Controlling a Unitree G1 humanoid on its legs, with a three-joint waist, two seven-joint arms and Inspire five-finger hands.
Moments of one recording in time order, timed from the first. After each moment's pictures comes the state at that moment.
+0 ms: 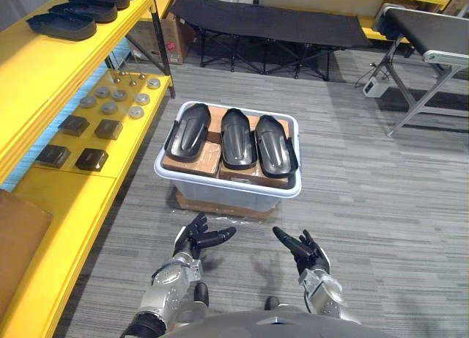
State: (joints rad) left arm 0.08 0.15 -0.21 0.51 -0.42 0.07 0.05; right arm 0.11 -0.03 0.01 0.69 0.54 -0.07 -0.03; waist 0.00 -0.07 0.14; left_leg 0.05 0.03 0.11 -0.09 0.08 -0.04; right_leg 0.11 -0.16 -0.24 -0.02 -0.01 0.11
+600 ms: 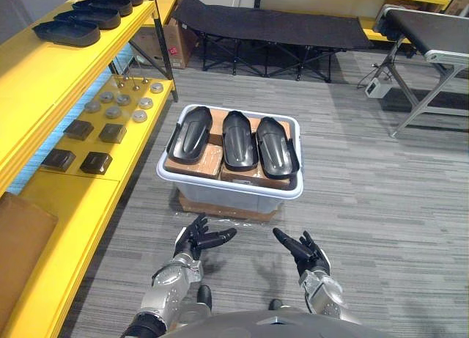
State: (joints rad) left arm 0.09 0.15 -0.22 0.51 -0.42 0.07 0.04; right arm 0.11 -0.03 0.01 0.69 0.54 -0.07 -0.03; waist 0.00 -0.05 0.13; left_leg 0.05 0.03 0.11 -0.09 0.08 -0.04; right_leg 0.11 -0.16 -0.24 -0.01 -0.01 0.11
